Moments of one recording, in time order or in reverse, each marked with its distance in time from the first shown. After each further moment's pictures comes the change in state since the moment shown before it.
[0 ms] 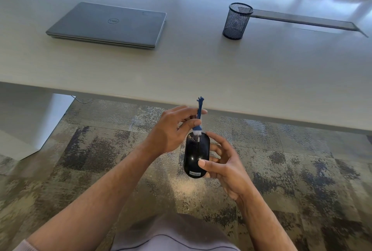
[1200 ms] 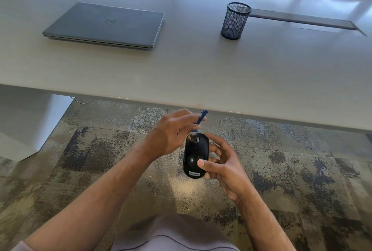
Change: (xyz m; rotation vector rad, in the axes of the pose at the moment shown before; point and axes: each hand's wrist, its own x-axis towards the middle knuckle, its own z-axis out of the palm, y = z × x) left_hand -0.001 -0.007 0.002 0.046 -0.112 0.150; right_hand 0.002 0.001 -0.003 -0.003 0.036 0.007
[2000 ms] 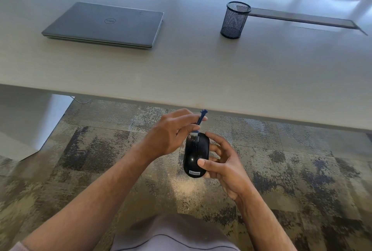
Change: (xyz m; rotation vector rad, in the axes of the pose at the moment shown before) left_hand 0.001 0.006 -0.002 0.020 0.013 0.029; right_hand 0.001 0.001 -0.003 0.016 -0.023 -0.008
